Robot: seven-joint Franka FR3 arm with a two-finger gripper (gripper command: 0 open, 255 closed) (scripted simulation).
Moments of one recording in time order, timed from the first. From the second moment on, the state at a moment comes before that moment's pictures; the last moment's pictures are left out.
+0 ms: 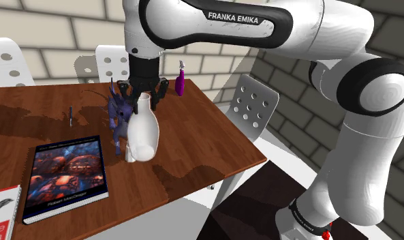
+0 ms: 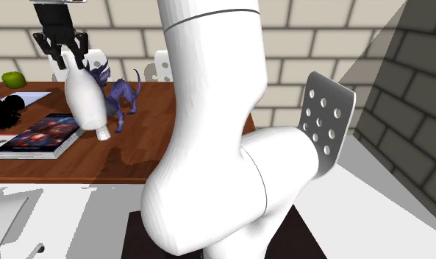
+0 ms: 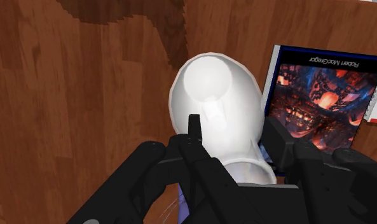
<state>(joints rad) 0.35 0.36 0.34 -1.34 -0.08 1.67 0.81</state>
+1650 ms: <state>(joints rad) 0.34 0.37 0.33 -1.57 -0.09 1.91 0.82</state>
